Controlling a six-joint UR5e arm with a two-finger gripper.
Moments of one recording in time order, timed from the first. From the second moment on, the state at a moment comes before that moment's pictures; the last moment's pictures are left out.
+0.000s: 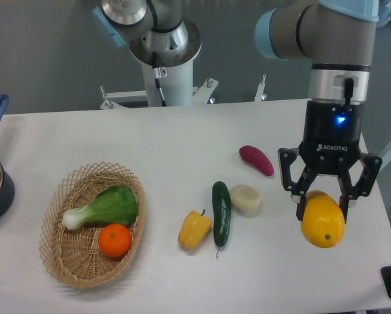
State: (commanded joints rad) arm 2.69 -1.93 -1.31 -0.76 1.02 0.60
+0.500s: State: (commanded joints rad) arm 2.69 -1.94 -1.31 -0.76 1.02 0.59
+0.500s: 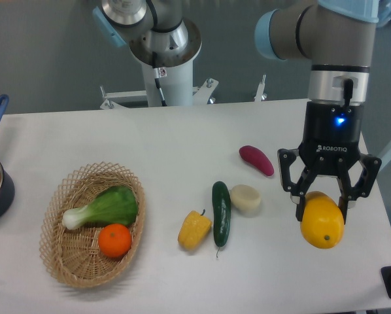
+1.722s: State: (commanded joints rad) arm 2.48 -1.82 -1.73 -0.77 1.07 0.75
